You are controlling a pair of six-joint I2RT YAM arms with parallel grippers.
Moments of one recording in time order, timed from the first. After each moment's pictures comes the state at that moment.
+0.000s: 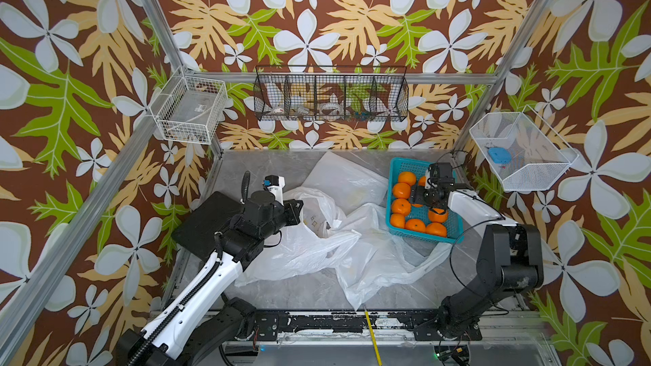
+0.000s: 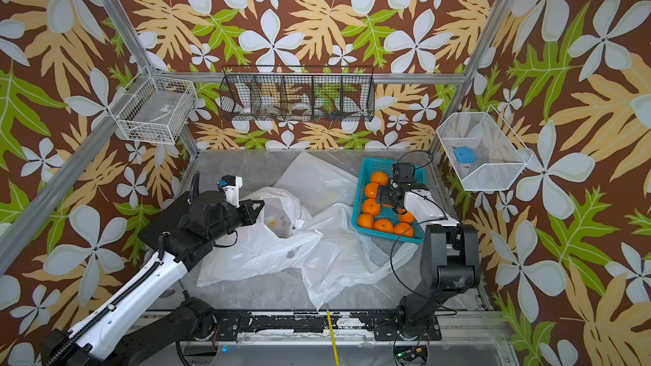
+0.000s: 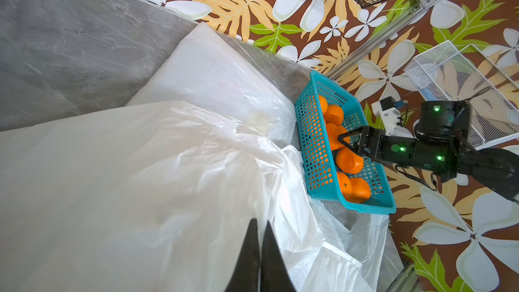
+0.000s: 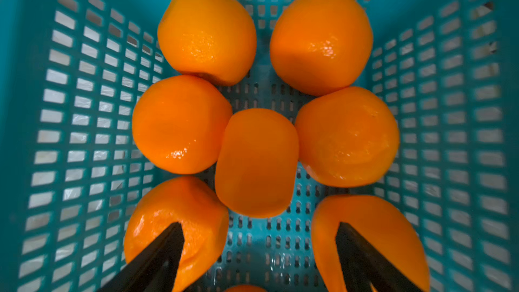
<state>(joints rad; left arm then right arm) -0.43 0.95 0.80 -0.29 0.13 -0.62 0.00 1.69 1.16 -0.48 0.04 0.19</state>
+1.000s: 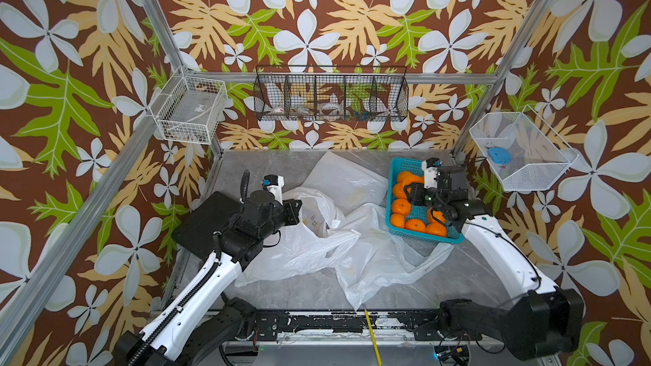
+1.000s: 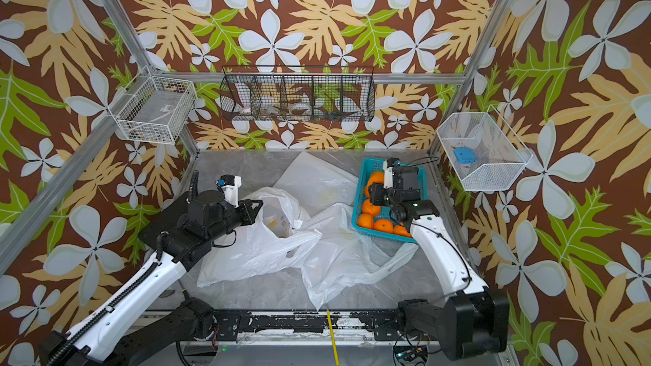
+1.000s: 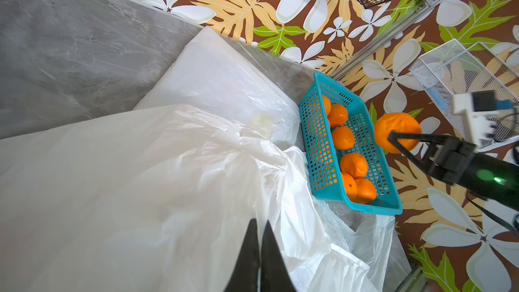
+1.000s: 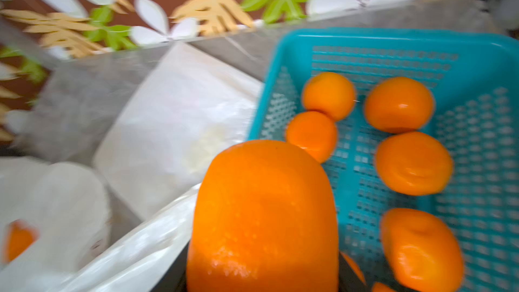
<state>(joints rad) -0.43 0.95 0.81 -0.30 0.12 -0.61 0.19 1.19 1.01 -0.44 -0.18 0.25</state>
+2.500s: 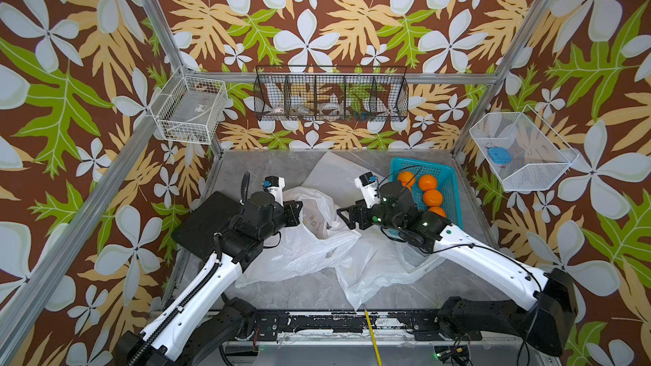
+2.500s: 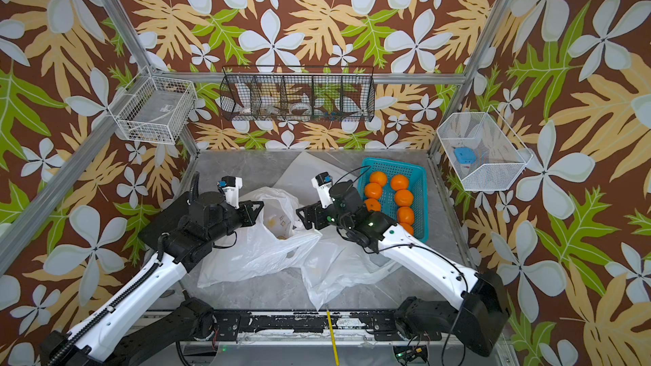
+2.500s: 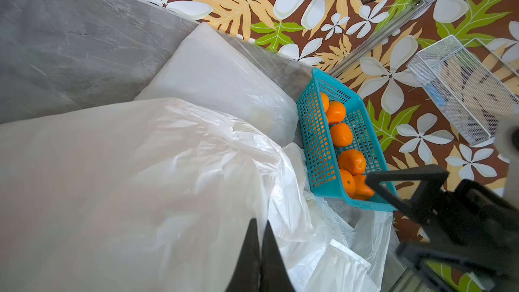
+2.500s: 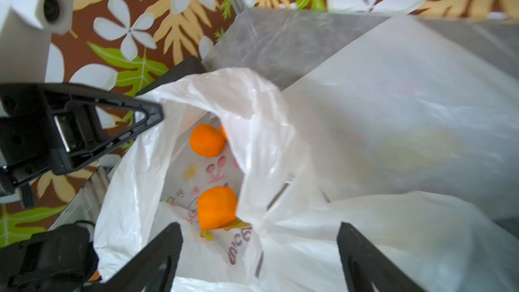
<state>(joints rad) -0.43 0.94 0.79 -0.28 0.13 -0.61 0.68 1.22 1.02 -0.32 -0.10 0.34</state>
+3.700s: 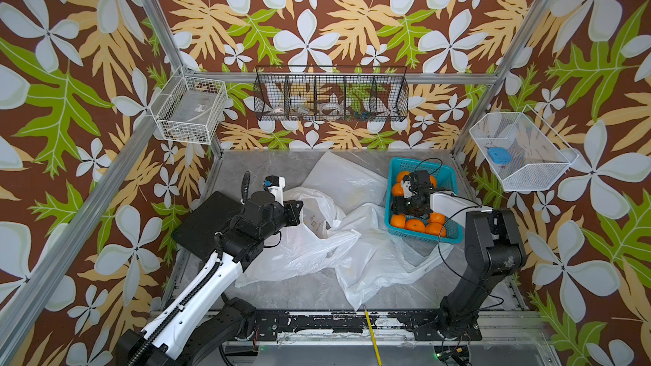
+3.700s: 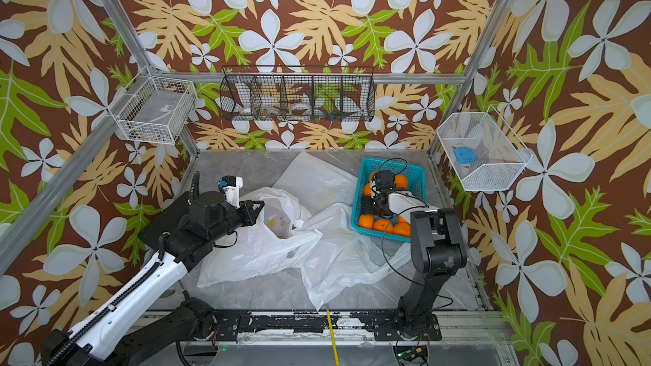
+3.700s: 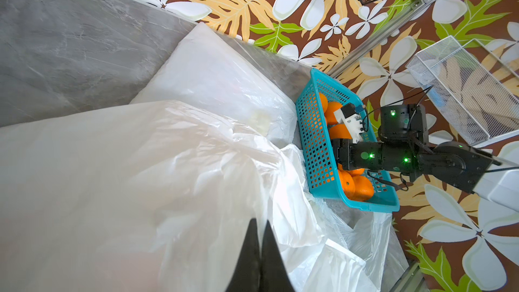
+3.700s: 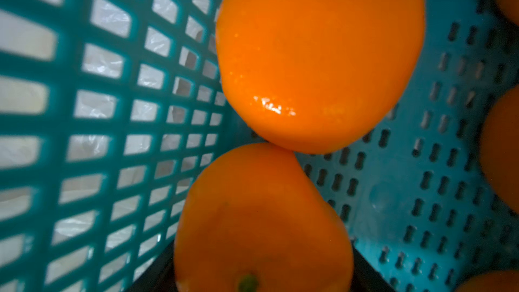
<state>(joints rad) -0.43 0.95 0.79 -0.28 0.13 -0.62 0.11 1.76 1.09 -0.43 -0.11 0.14</state>
